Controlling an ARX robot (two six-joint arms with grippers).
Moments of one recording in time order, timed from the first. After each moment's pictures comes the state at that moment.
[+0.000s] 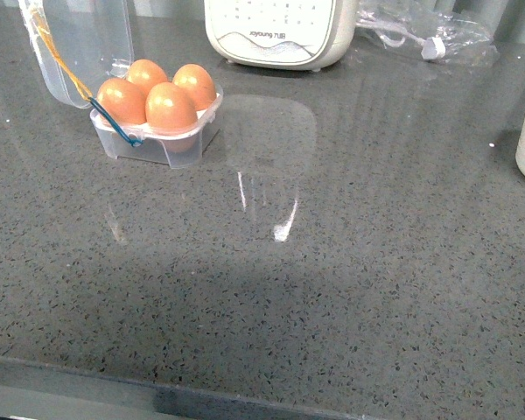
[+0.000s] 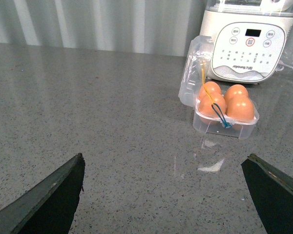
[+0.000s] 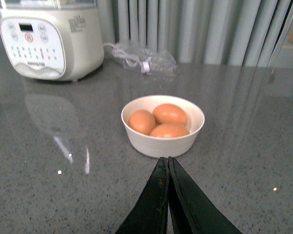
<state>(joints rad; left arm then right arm) 0.00 0.00 0.03 0.00 0.00 0.00 0.00 0.01 0.01 0.01 0.00 -0.01</state>
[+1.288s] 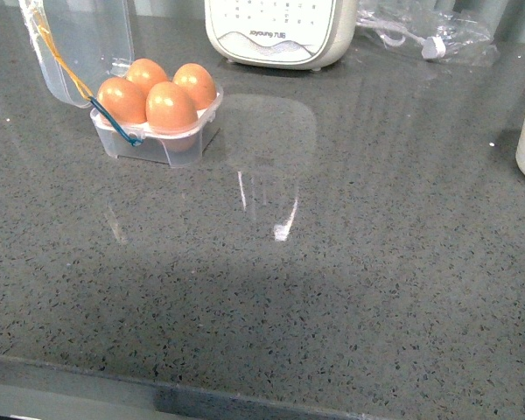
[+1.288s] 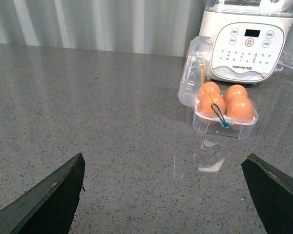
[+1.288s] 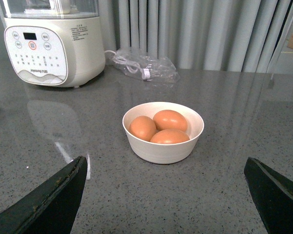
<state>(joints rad) 0.00 0.00 0.03 0.00 0.00 0.00 0.00 0.00 0.01 0.00 0.00 -0.01</state>
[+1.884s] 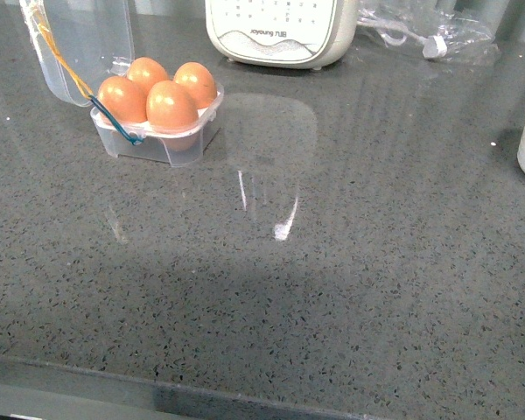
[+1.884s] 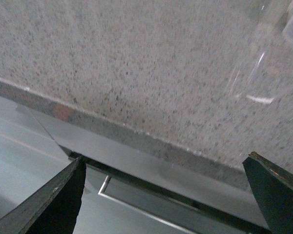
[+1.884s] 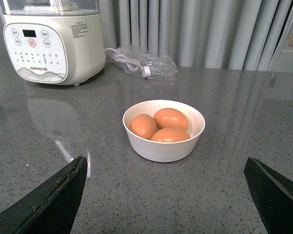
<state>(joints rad) -0.09 0.24 0.18 -0.37 -0.32 -0.20 0.00 0.00 0.01 0.00 0.00 -0.01</state>
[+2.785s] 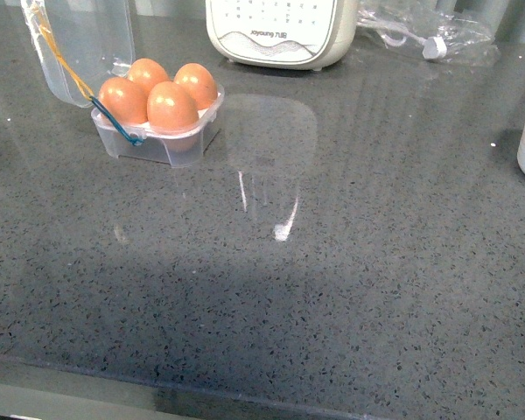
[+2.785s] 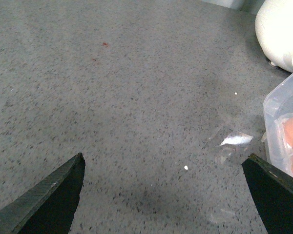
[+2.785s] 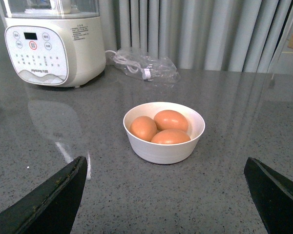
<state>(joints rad) 0.21 1.41 0.68 0.44 0.21 -0.03 0.00 0.00 0.01 0.00 0.00 -0.01</state>
